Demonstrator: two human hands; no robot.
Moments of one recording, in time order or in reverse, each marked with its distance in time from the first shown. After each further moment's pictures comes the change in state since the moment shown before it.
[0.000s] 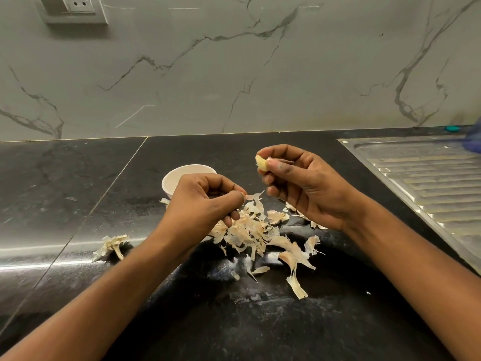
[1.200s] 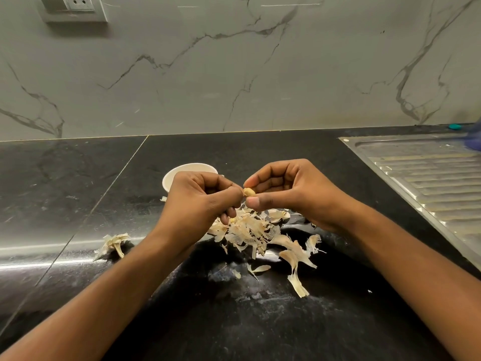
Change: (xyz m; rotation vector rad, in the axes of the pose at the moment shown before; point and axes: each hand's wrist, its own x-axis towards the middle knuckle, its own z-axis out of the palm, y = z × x) left_hand -0.002 0.003 -0.001 -0.015 0.049 0.026; right_hand -0.003 0.007 0.010 -0.491 -0.006 0.022
